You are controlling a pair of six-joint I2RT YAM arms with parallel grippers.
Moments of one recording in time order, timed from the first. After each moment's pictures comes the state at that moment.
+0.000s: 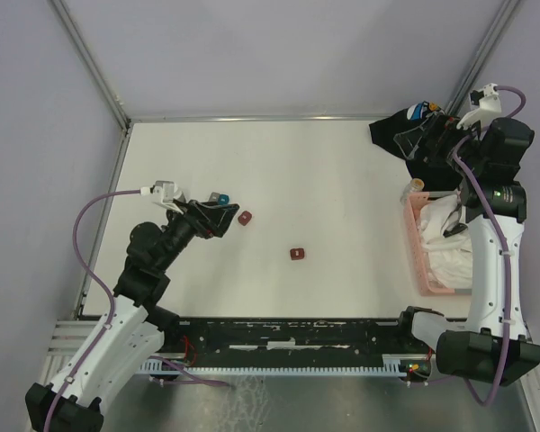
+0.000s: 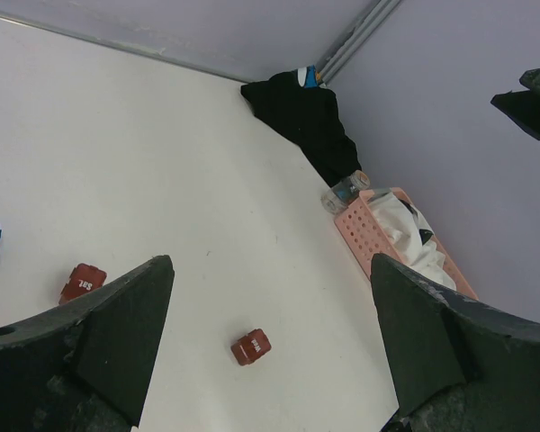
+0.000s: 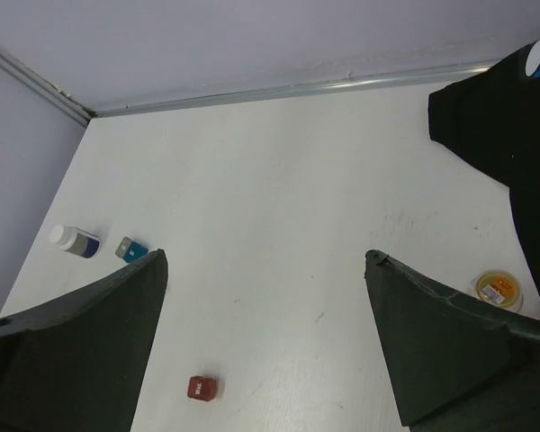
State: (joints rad) left arm -0.38 0.58 0.47 0.17 0.19 -0.63; right arm -0.21 1.13 1.33 -0.44 -0.54 0.29
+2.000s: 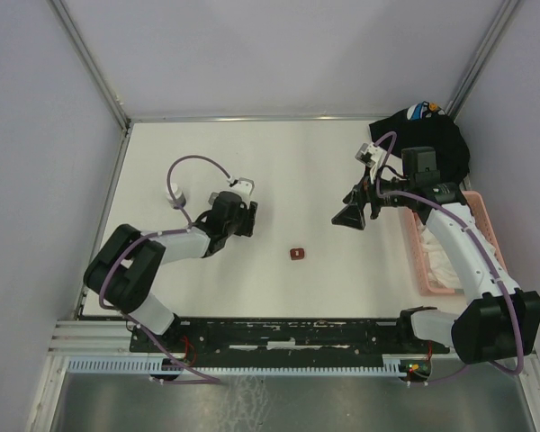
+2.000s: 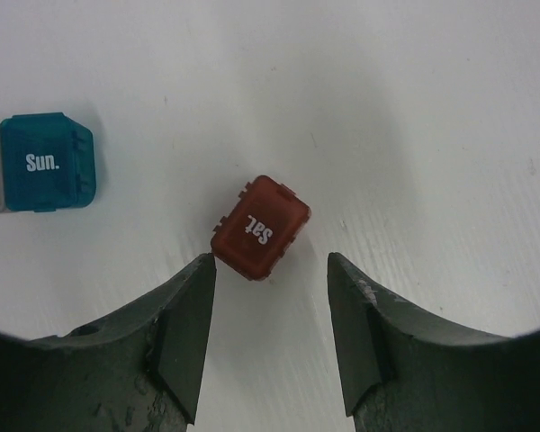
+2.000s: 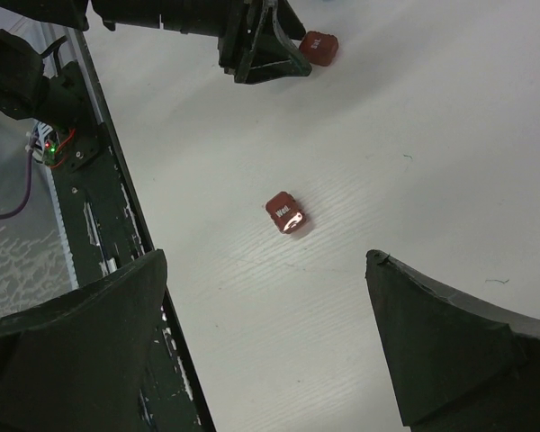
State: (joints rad) left arm -0.55 1.59 0.66 0.28 -0.15 -0.13; right arm 0.13 1.24 1.08 -0.65 -0.99 -0.31
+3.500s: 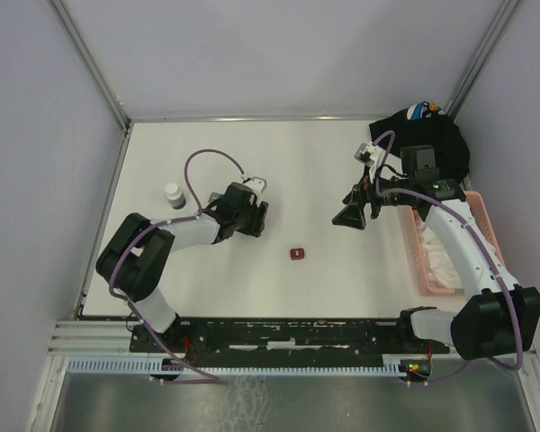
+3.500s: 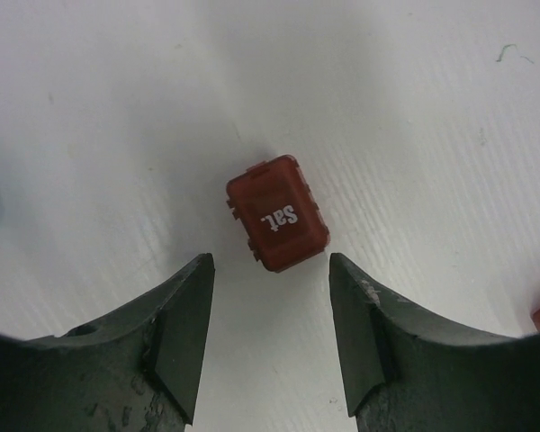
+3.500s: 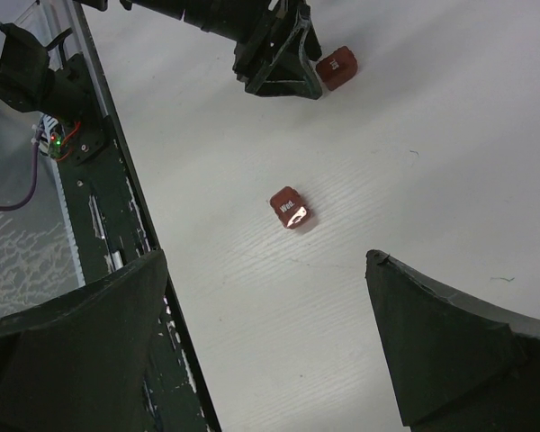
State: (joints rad) left arm -0.57 1.68 0.83 0.05 0.00 -0.13; right arm 0.13 1.26 1.11 -0.70 -0.99 -0.34
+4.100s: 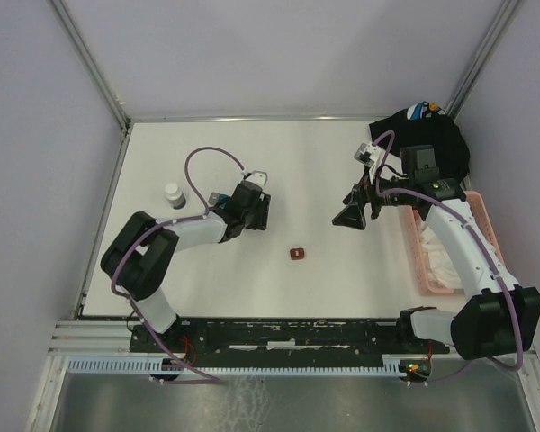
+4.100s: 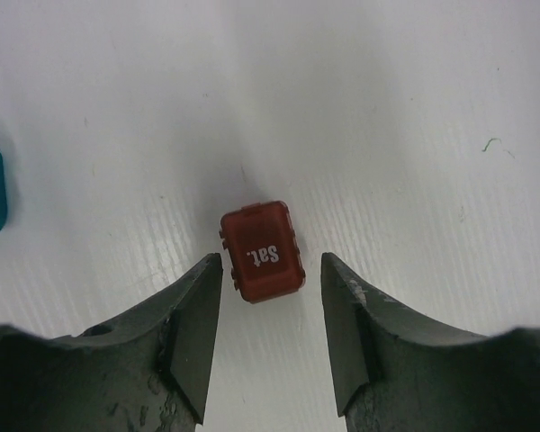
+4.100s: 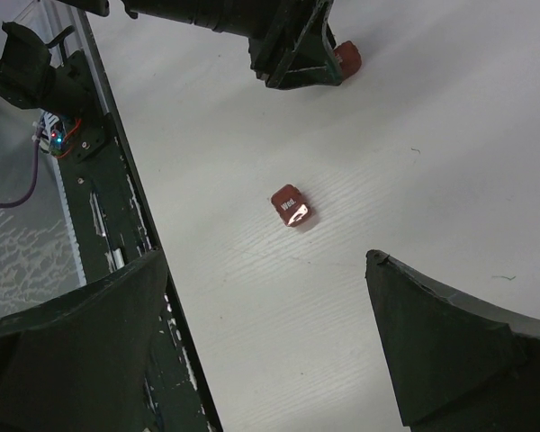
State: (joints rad) left arm -0.63 1.70 0.88 0.06 -0.18 -0.30; right arm 0.13 1.26 1.11 -0.71 -1.00 -0.35
